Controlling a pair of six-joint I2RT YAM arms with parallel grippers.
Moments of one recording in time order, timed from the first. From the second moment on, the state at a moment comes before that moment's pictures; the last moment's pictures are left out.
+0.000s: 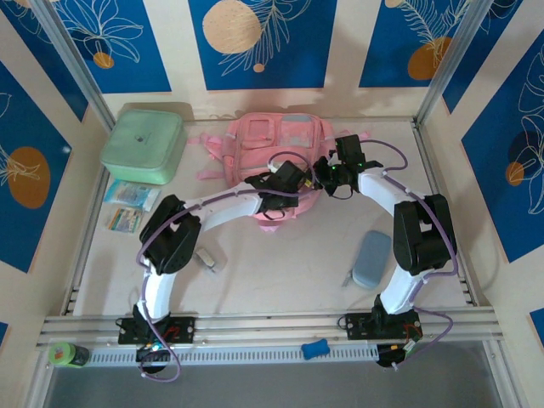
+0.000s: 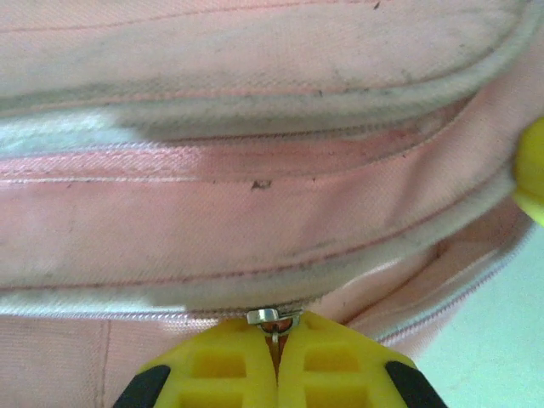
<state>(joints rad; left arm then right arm) -0.85 2.00 1.54 -0.49 -0.26 -0.72 0.23 1.74 1.18 -0.32 -0.57 1.02</state>
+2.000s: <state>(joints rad) -0.66 1.73 1.31 -0.62 0.04 -0.36 0.20 1.71 1.12 -0.25 -0.69 1.06</state>
